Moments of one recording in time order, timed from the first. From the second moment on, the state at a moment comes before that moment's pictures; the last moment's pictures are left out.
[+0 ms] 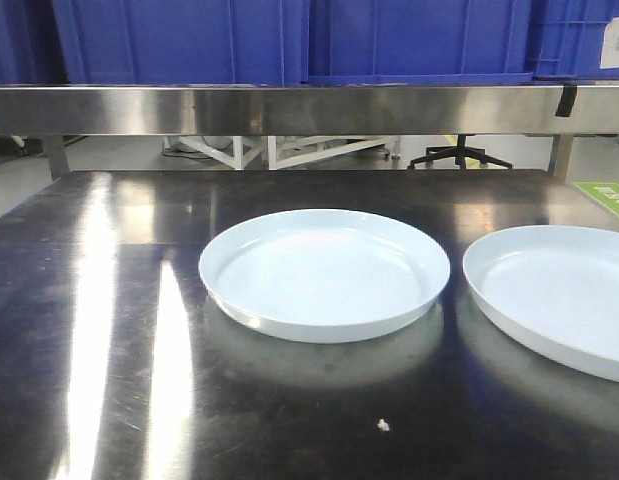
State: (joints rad) left arm -0.13 1.22 -0.99 0.12 0.57 -0.28; right arm -0.01 0.90 -0.52 -0.10 0.34 0.23
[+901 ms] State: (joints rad) left arm -0.11 0.58 -0.36 0.12 0.51 -0.30; right arm -0.01 0.90 -0.52 -0.10 0.34 0.23
